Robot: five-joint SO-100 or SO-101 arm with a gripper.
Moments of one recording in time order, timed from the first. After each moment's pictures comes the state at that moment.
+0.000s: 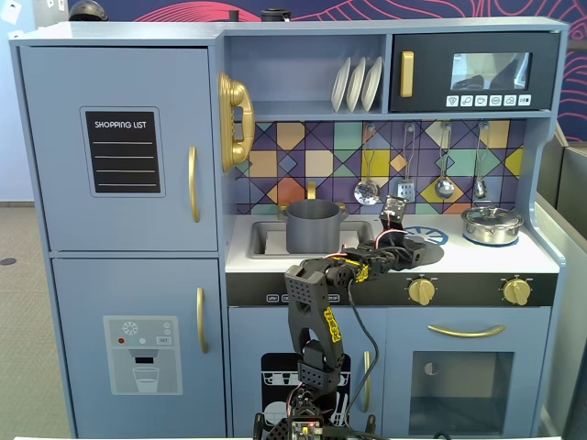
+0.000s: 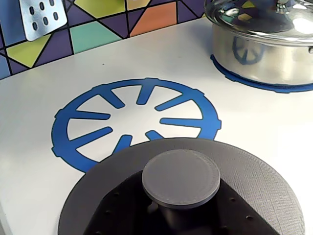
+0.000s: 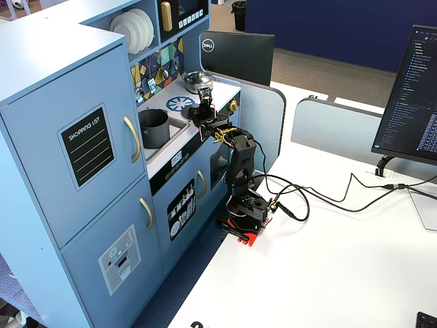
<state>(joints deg) 33.8 102.9 117.3 -13.3 -91.0</state>
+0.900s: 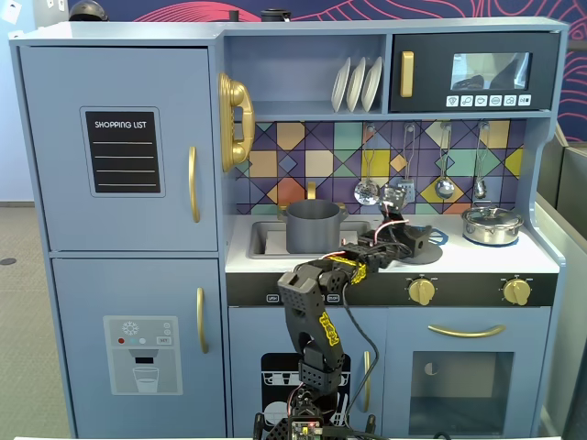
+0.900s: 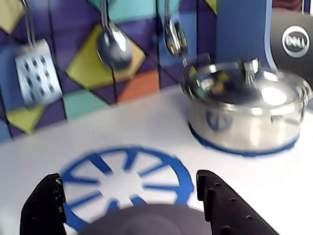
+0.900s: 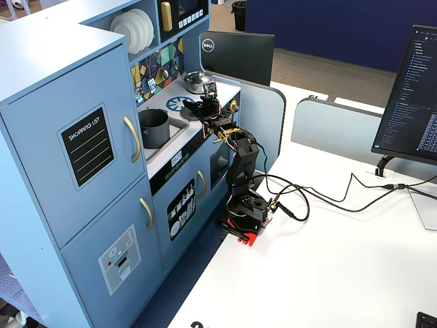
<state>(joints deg) 35.9 111.3 117.9 -15.6 -90.8</state>
